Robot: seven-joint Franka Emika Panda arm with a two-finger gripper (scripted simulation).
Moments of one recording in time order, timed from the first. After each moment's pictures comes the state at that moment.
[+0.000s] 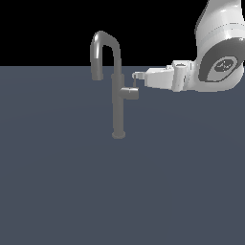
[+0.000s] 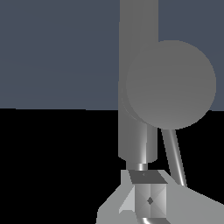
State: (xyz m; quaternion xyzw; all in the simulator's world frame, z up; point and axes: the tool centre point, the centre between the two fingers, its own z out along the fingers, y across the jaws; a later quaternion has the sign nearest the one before) arm 0.046 -0.045 0.257 -0.44 0.55 0.43 0.56
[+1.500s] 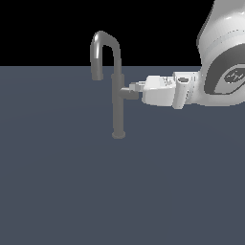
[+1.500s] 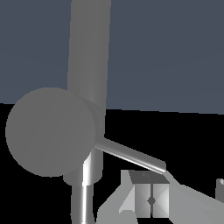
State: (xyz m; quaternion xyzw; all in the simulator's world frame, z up) arm -0.012 -0.032 0.232 -0.45 0.54 0.43 0.57
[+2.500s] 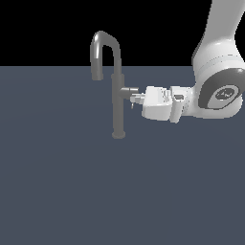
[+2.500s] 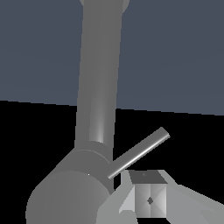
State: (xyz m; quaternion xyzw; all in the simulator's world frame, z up) arm -0.001 -0.035 0.191 -0.46 0.53 0.43 0.57
